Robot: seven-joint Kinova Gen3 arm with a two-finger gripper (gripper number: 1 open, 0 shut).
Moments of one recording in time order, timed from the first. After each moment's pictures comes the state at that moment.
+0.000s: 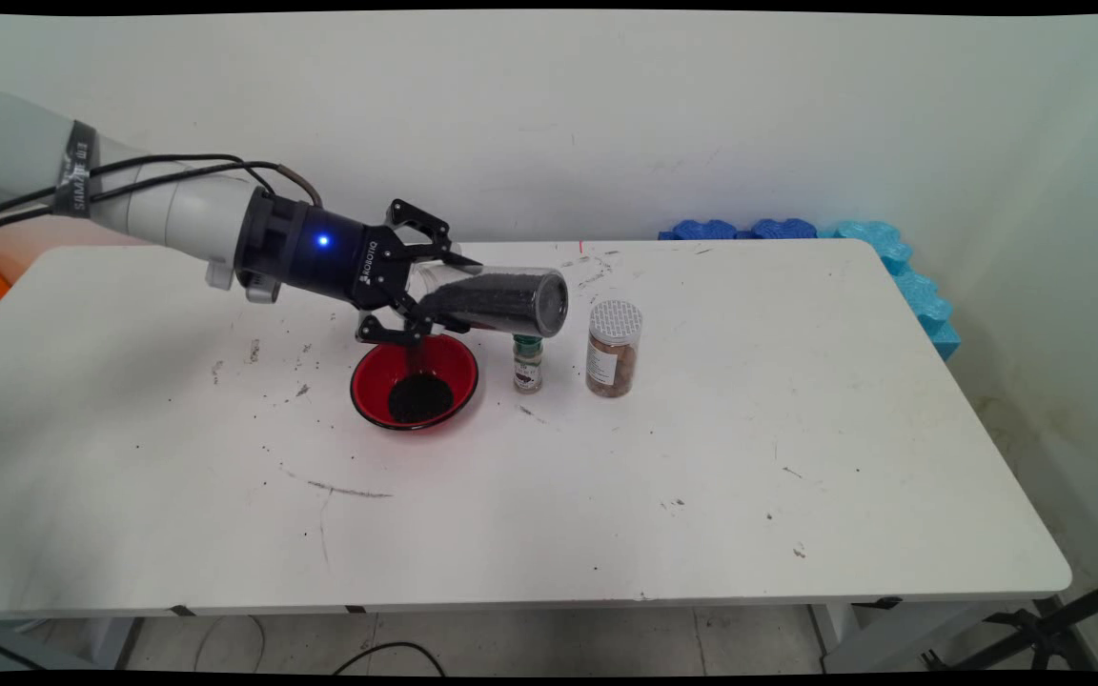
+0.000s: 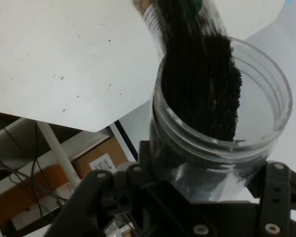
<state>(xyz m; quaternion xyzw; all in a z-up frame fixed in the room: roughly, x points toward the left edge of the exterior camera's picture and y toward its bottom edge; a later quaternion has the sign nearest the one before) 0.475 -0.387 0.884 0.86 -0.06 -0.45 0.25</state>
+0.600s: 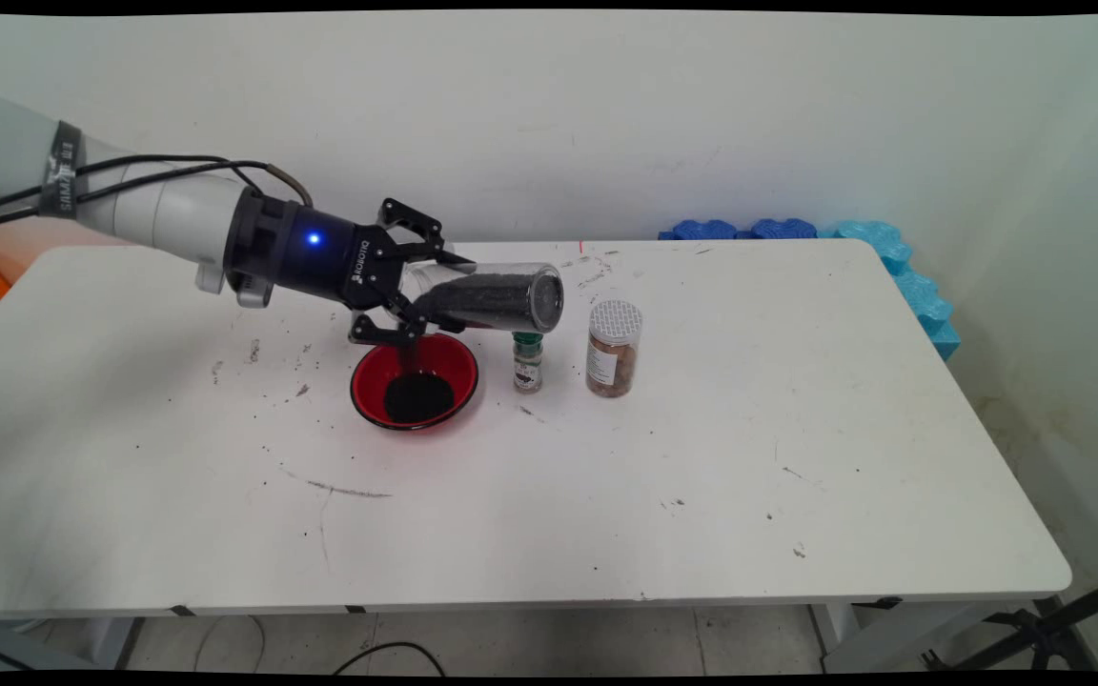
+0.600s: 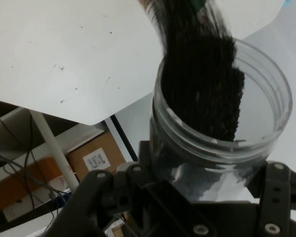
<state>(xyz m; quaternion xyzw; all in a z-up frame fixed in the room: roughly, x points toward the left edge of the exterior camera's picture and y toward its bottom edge) 0.479 -0.379 0.887 0.86 -0.04 -0.46 0.24</state>
